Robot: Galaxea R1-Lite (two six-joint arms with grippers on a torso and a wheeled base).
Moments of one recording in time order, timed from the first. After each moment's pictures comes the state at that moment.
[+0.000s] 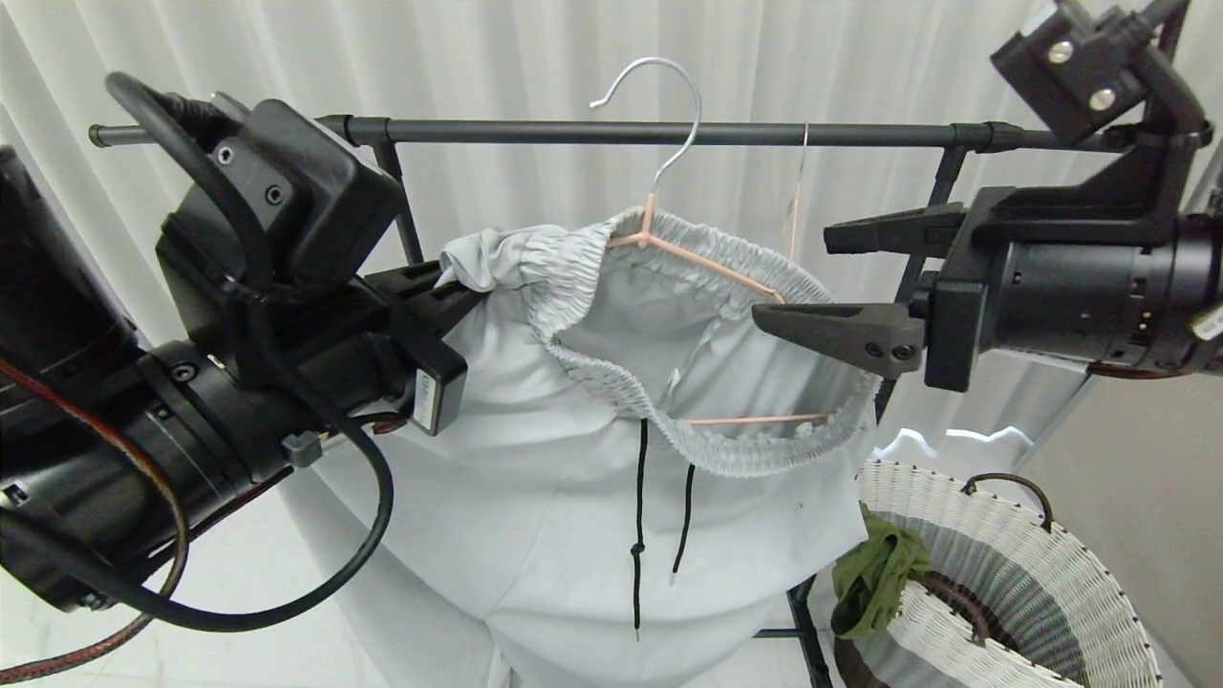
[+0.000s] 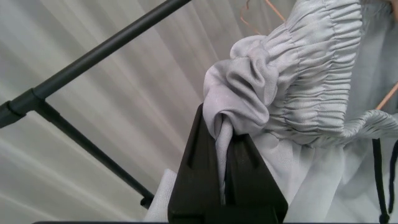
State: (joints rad) left arm -0.65 1.35 -0.75 -0.67 0.13 0.56; right arm 0.79 1.45 -1.23 -0.08 0.20 -0.16
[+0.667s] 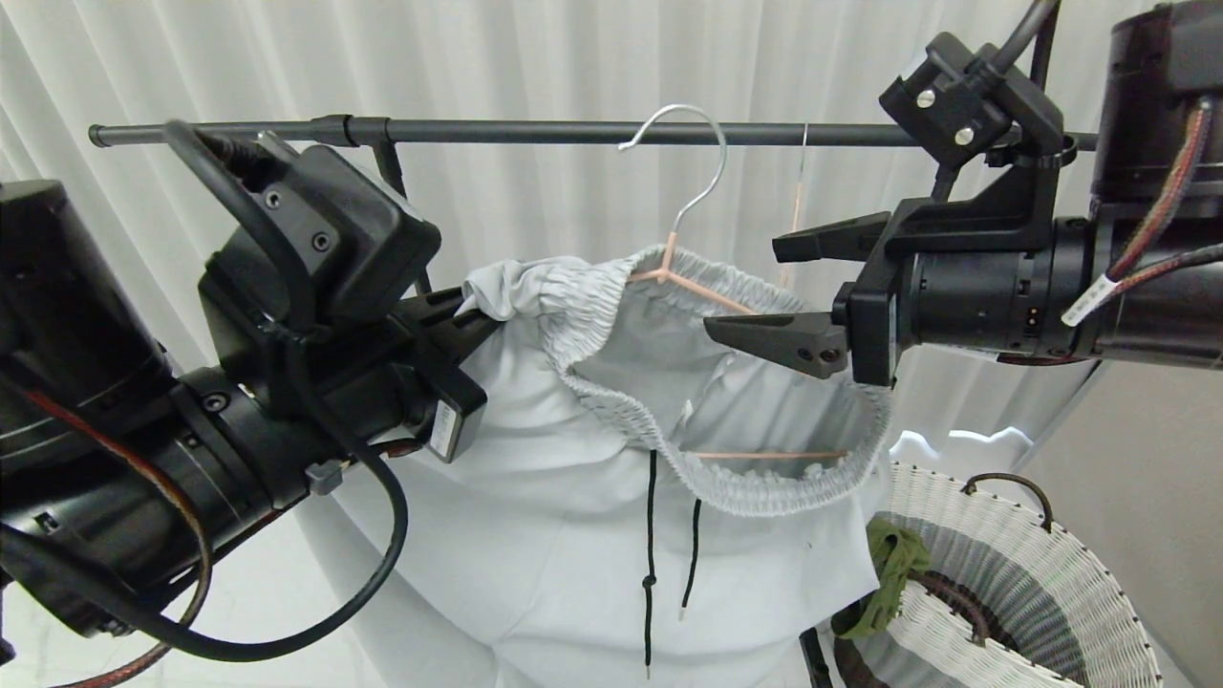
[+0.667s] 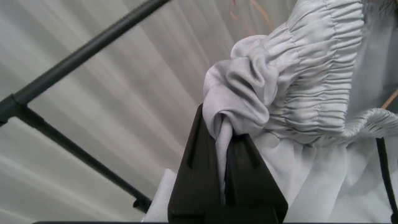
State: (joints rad) left arm -0.67 1.37 -0.73 -0.67 0.13 0.58; right arm 0.78 1.55 -1.30 -0.07 0.25 -0.21
